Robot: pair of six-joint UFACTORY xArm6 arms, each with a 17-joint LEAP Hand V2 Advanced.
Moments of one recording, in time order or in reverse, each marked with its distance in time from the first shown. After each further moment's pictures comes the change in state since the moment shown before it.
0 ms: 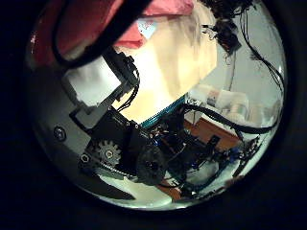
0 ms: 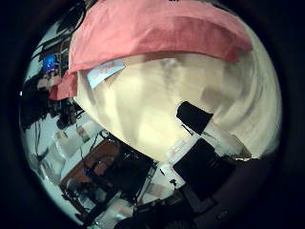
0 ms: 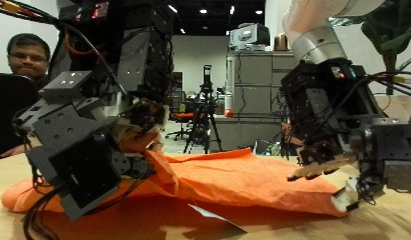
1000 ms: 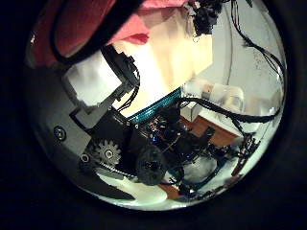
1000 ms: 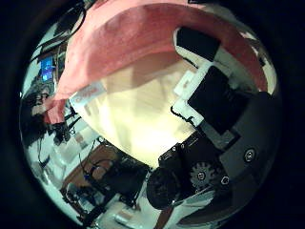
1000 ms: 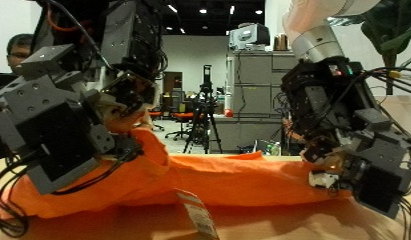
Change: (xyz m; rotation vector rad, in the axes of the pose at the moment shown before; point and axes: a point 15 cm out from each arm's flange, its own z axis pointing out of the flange) left arm -0.002 0.033 -0.016 -0.032 0.021 0.016; right arm 0.018 0.019 -0.028 0.009 0.022 0.037
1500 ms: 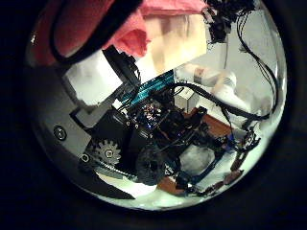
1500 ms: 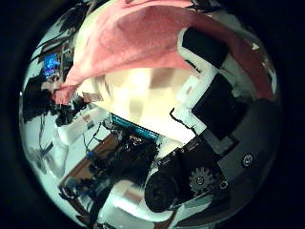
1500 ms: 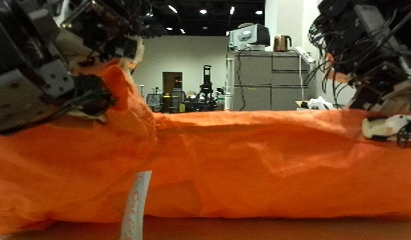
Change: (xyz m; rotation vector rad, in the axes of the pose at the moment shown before) left arm 0.007 0.058 -0.051 -0.017 0.017 0.028; right arm -0.018 0.121 -0.052 0.023 -0.002 0.017
